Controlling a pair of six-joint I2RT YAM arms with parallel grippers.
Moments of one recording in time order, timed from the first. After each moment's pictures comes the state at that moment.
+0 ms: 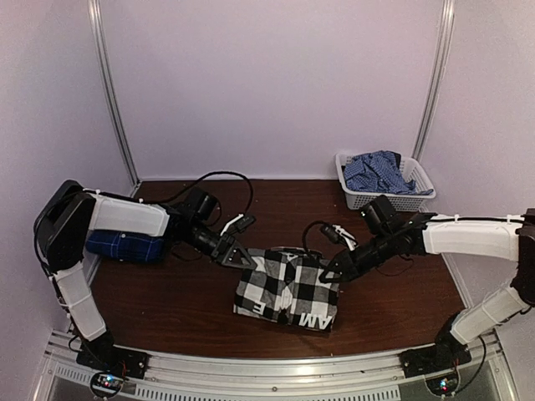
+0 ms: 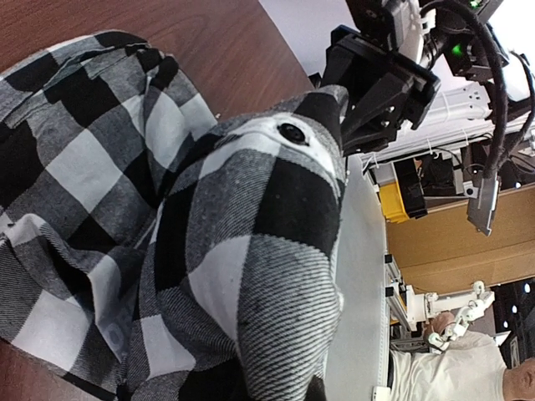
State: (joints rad) left arm -0.63 1.79 1.07 -0.20 1.11 -0.21; right arm 0.65 1.38 0.81 -0.38 -0.65 0.26
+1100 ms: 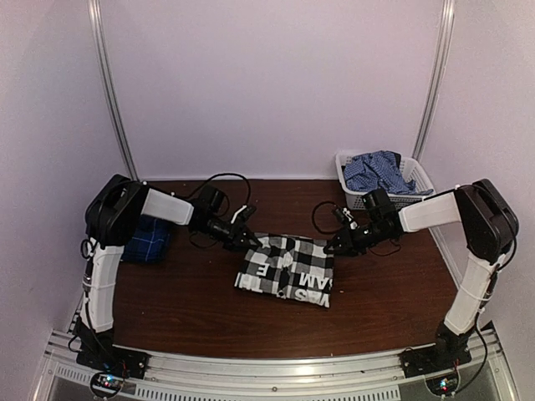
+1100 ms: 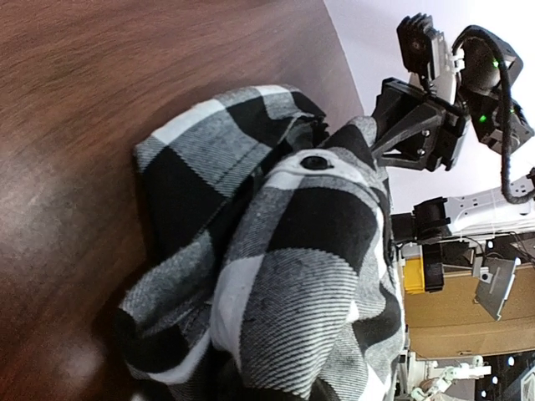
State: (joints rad) left arm -0.49 2.27 1.44 -0.09 1.09 -0.33; right arm 0.35 1.81 0.97 -0.12 -0.76 0.32
